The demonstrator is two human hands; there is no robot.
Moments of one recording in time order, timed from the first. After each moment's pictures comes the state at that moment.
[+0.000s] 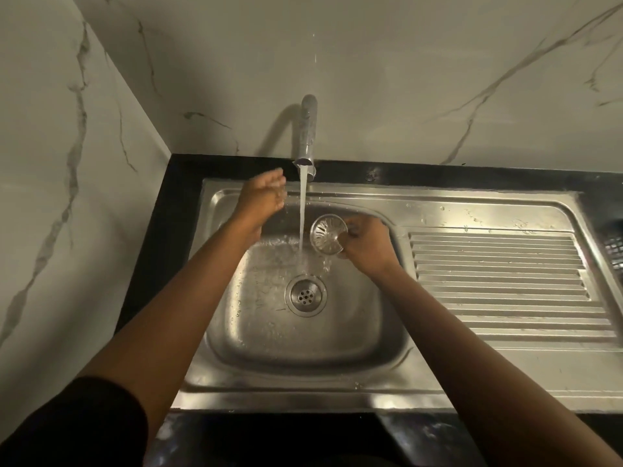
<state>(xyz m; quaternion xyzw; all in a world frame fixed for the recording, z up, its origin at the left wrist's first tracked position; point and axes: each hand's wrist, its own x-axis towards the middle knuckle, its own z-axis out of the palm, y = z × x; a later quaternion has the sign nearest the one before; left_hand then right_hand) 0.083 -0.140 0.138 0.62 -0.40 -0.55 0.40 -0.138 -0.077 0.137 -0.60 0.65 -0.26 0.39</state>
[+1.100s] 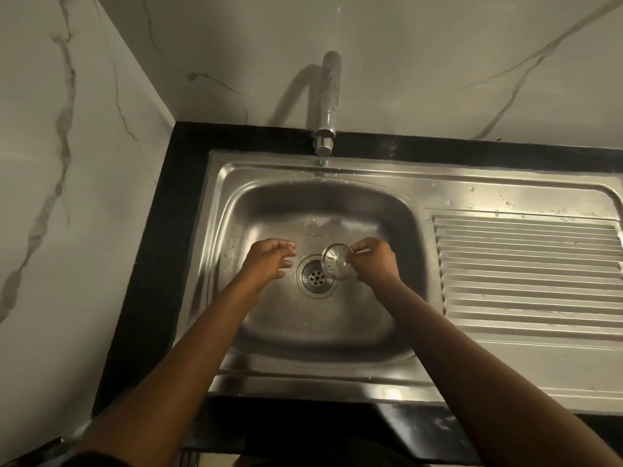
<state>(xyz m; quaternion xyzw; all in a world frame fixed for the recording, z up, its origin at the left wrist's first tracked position) 0.089 -0.030 0.064 0.69 -0.30 -0.59 0.28 -0.137 -0.053 0.048 -0.44 0.76 -0.18 0.45</state>
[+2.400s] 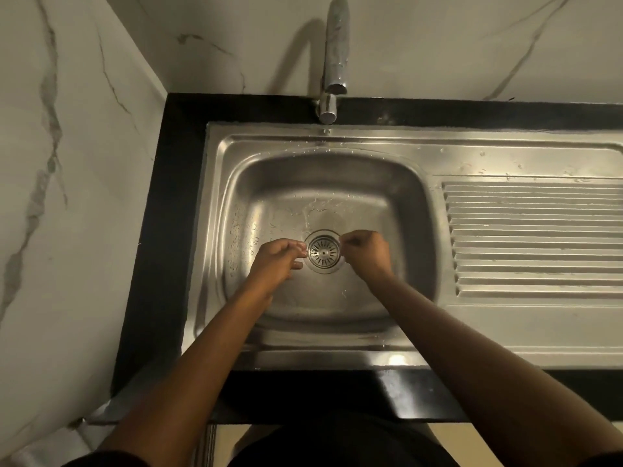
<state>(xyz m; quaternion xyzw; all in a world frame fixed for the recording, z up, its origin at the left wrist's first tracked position) 0.087 0.015 0.066 0.69 -0.31 -0.60 0.24 -0.107 -0.017 0.019 -0.46 0.75 -0.19 0.45</state>
